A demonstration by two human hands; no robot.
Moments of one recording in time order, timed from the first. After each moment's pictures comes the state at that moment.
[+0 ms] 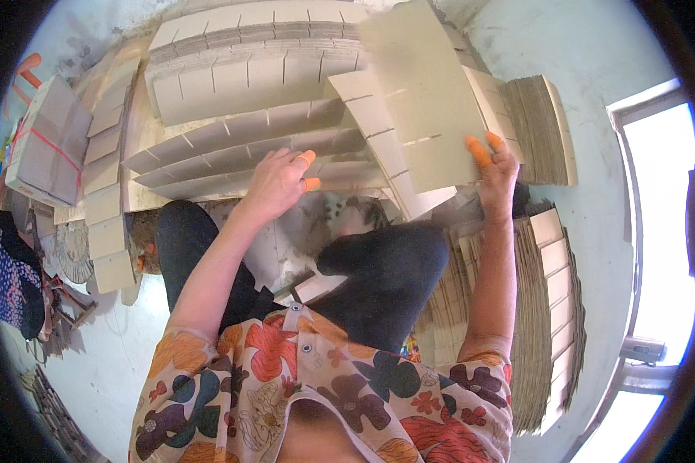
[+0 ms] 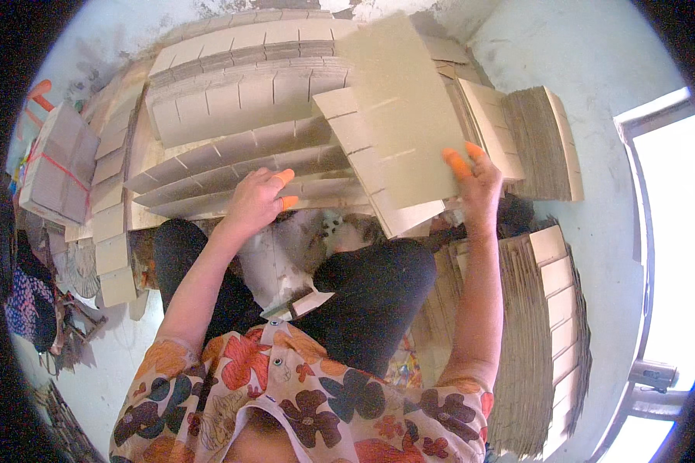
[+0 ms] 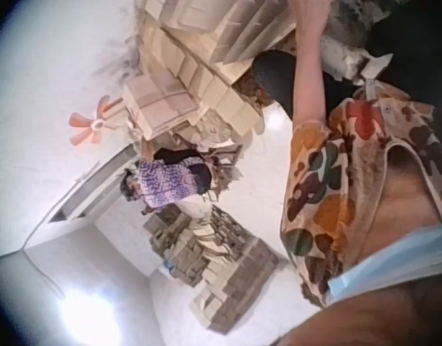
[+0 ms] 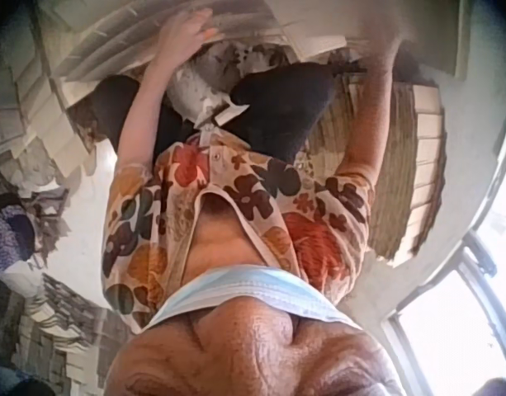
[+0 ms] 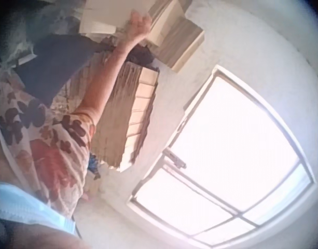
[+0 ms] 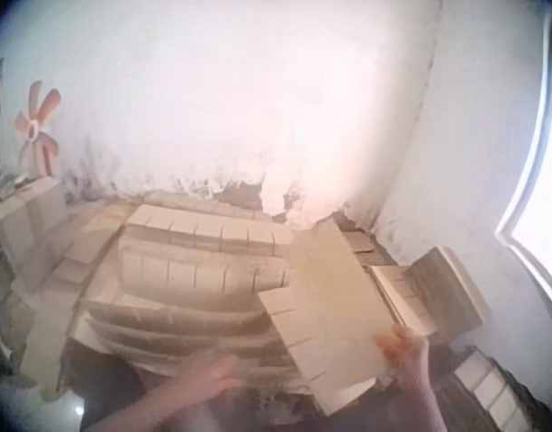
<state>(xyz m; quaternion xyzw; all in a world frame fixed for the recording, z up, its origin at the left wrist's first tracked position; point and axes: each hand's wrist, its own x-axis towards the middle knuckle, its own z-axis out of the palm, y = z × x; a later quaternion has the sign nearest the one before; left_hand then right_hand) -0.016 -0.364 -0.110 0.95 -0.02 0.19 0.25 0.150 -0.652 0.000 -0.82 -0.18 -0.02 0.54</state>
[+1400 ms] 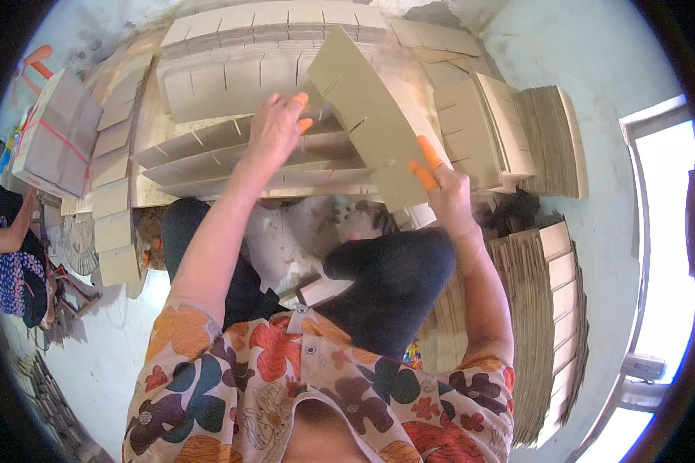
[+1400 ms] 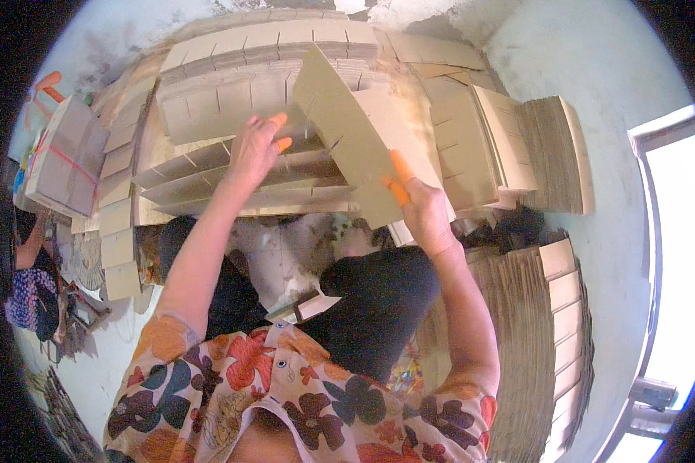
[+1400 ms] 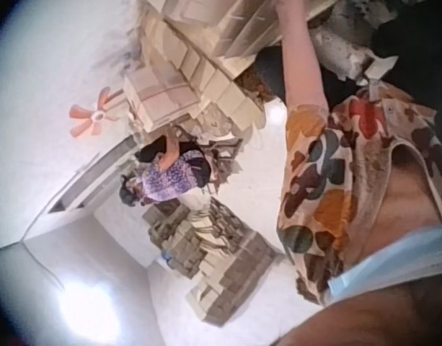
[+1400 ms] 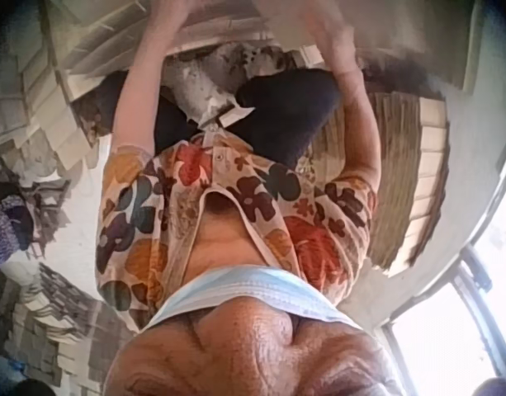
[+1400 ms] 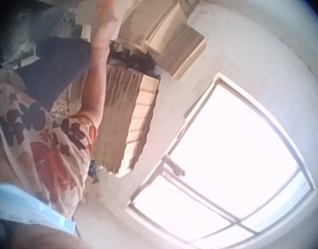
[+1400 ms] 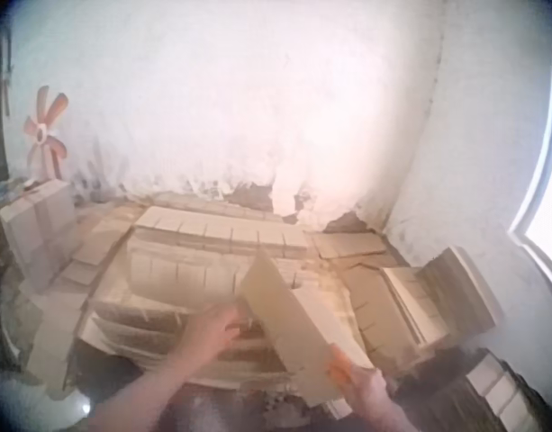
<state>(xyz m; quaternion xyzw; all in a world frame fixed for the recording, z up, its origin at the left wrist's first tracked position) 0.052 -0.309 -0.117 0.90 0.04 0.40 0.17 0.116 -0.607 -0.046 -0.87 -0.39 -0.05 0.31</state>
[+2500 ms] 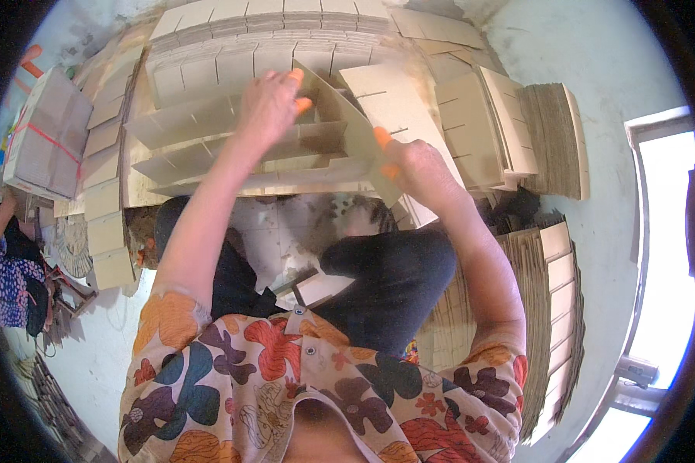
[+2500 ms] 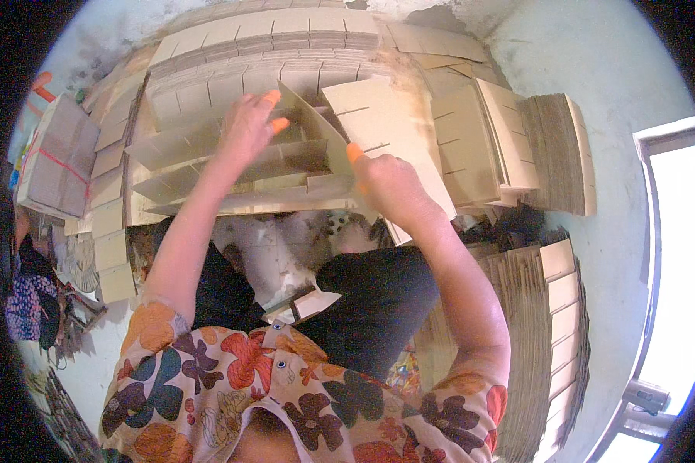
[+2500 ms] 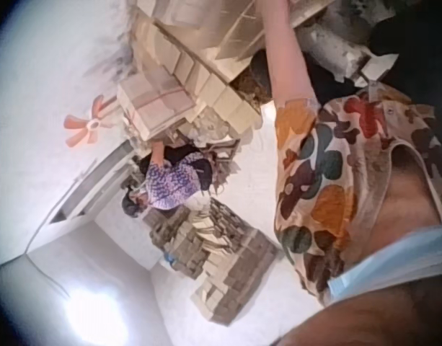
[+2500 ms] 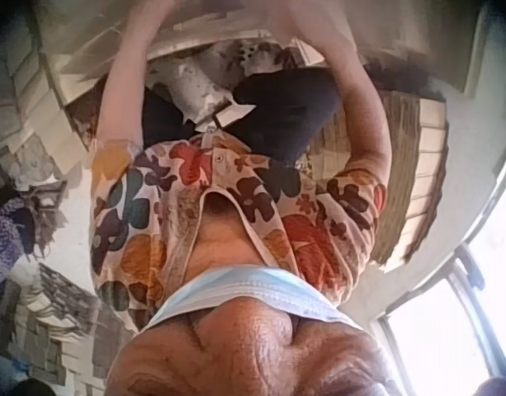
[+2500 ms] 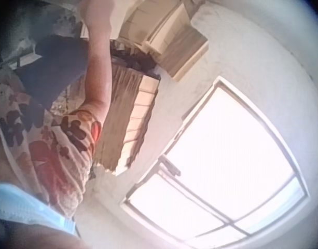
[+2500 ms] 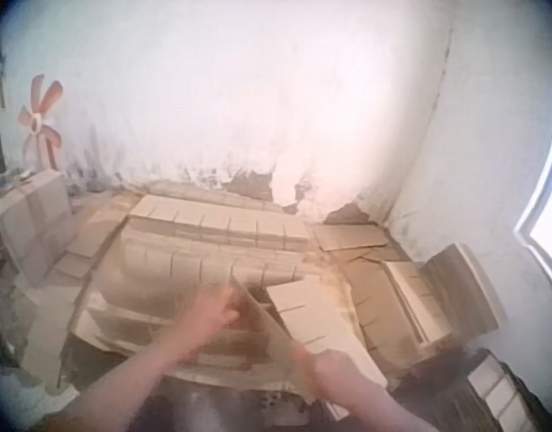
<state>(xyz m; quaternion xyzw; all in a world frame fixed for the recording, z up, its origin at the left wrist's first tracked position) 0.069 -0.292 -0.095 0.96 0.08 0.23 0.12 0.140 -0.555 -0.039 -0.84 -0.53 0.04 0.05</state>
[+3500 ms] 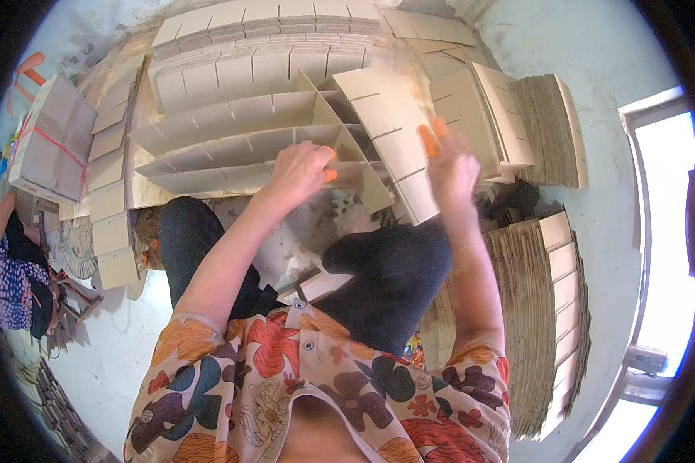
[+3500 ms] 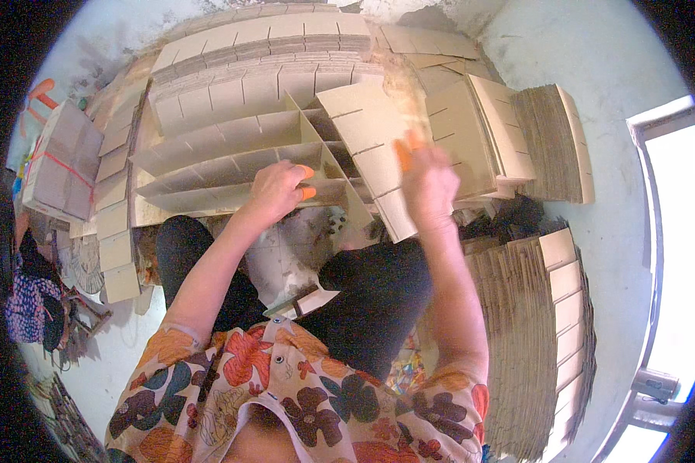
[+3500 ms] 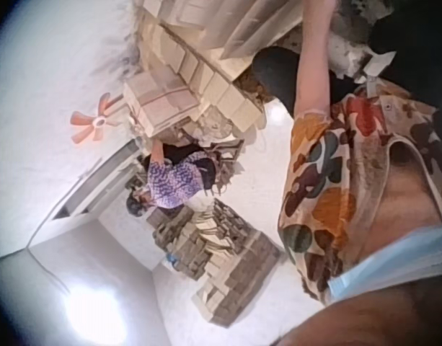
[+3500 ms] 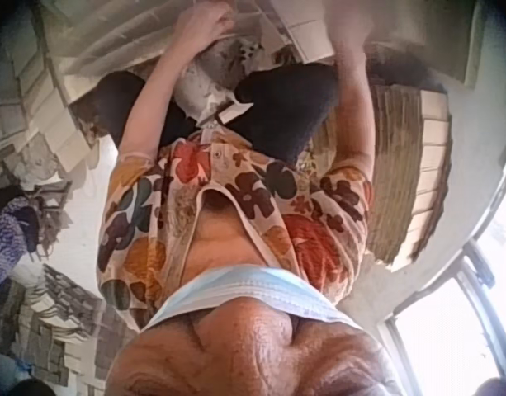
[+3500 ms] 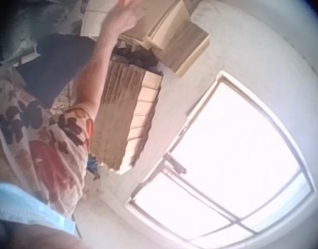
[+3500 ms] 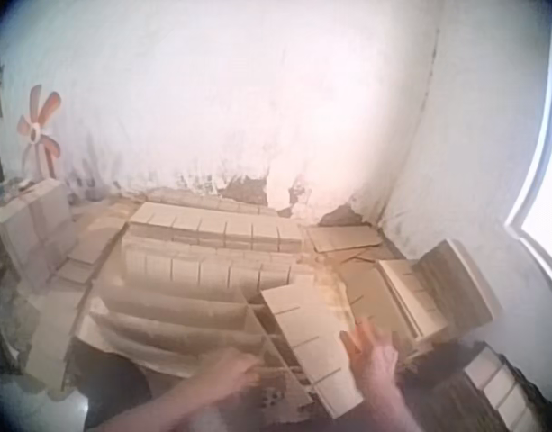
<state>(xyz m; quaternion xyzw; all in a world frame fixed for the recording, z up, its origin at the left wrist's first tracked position) 0.013 -0.377 -0.114 0.96 0.03 0.12 0.24 0.140 -0.593 -0.056 -0.88 -0.33 -0.31 0.15</state>
